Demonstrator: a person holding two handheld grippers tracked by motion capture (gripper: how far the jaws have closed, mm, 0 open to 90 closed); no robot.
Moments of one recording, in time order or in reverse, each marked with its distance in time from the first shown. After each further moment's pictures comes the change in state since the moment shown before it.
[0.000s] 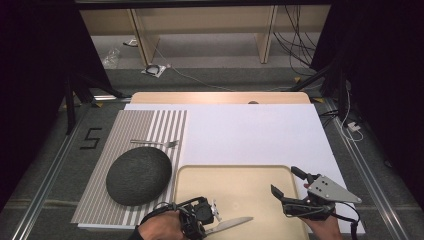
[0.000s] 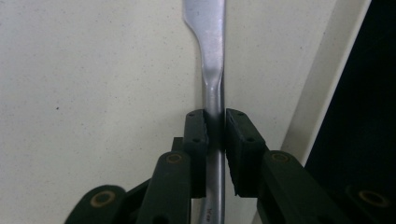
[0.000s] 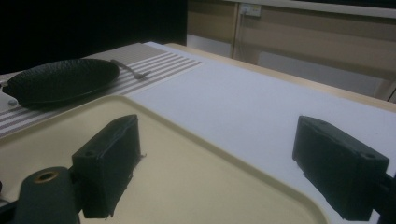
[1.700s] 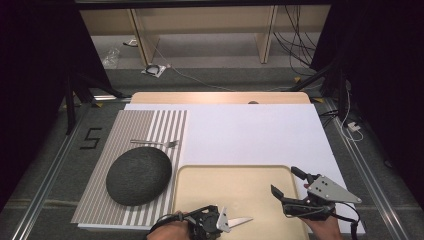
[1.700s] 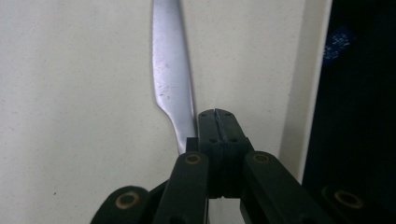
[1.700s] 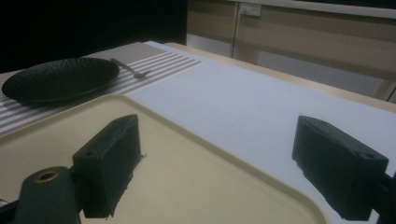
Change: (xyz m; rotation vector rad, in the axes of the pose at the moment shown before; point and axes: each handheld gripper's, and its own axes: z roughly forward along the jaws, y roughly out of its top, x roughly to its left) left arm -0.024 0.010 0.010 -0.163 0.091 0.155; right arm 0.000 0.000 -0.001 0.012 -0.002 -0.004
